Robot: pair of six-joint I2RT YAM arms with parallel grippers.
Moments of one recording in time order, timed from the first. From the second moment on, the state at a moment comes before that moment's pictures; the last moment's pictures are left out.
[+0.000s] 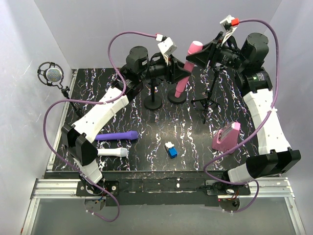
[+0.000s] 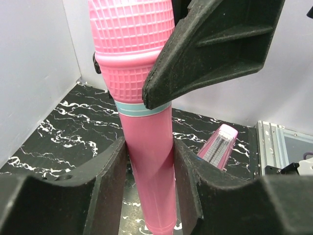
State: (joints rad) left arm -0.67 1.73 1.82 -0.03 0.62 -0.08; right arm 0.20 1.45 1.76 -0.22 -0.86 0.27
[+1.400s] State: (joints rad) left arm -0.55 1.29 1.22 -1.10 0.14 1.12; right arm 0.21 0.97 1.02 -0.49 -0.75 -0.02
